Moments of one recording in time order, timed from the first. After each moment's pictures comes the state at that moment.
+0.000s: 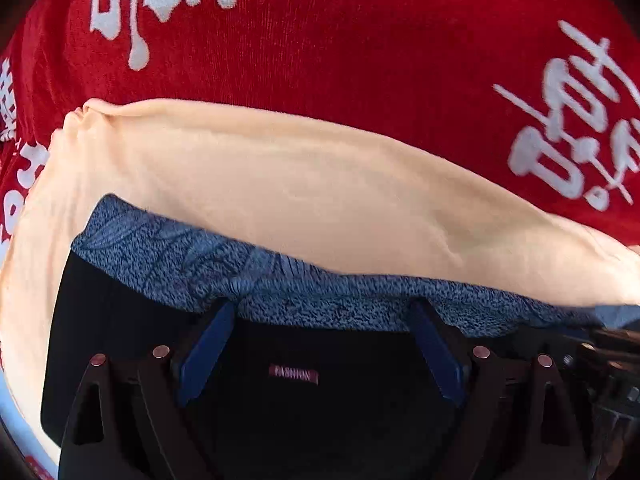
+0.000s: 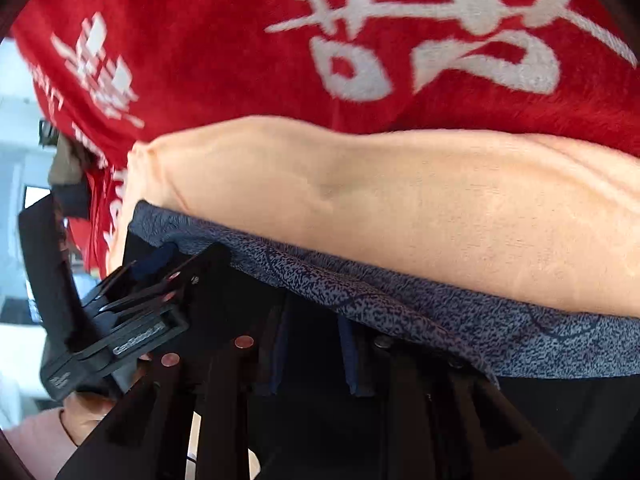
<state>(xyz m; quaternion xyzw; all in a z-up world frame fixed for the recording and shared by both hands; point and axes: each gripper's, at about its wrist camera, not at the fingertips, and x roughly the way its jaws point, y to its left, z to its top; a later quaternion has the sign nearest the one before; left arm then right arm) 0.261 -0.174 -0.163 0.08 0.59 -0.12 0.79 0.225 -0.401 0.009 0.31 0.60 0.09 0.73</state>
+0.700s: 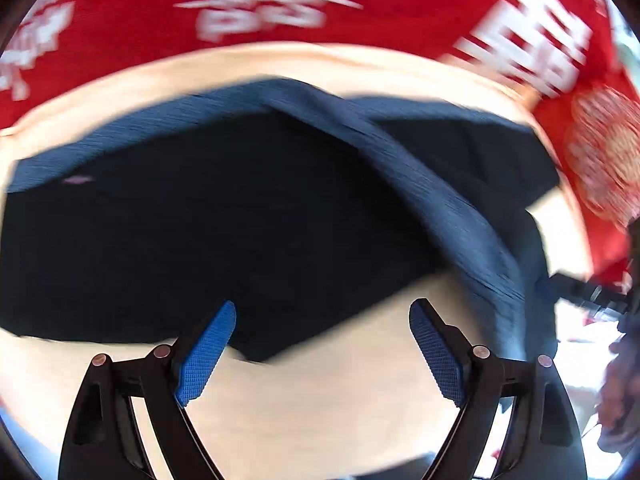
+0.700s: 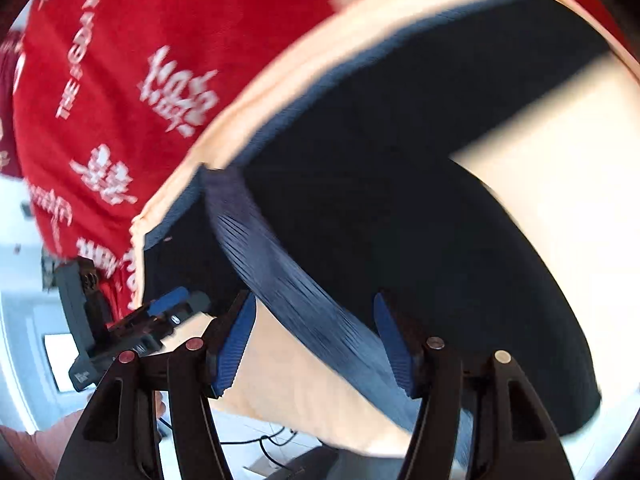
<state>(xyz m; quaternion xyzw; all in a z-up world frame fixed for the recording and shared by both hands) 0.048 -0.232 -0.097 0.13 0.64 -0.35 0.67 -0.118 -0.500 0.075 0.48 0.51 -0.10 0.71</state>
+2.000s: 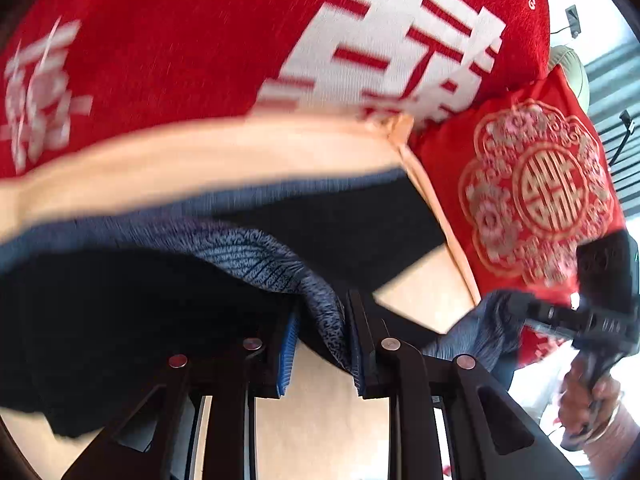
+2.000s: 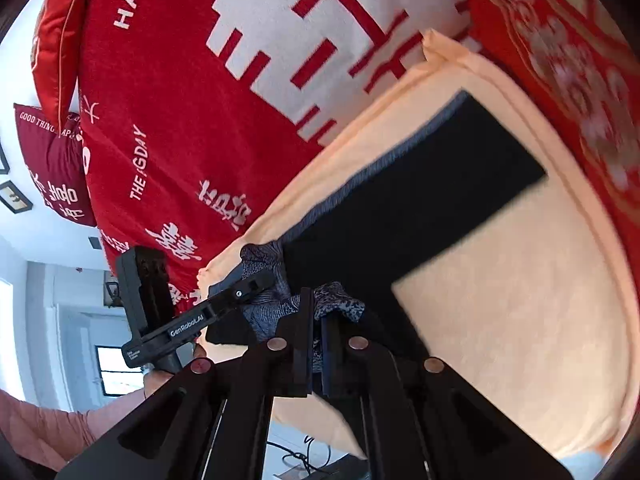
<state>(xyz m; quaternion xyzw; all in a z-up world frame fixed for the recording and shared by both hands) 0.054 -0.490 0.006 0.08 0.61 -0.43 0.66 -0.137 -0.726 0.135 0.52 0.41 -0.01 0.75</state>
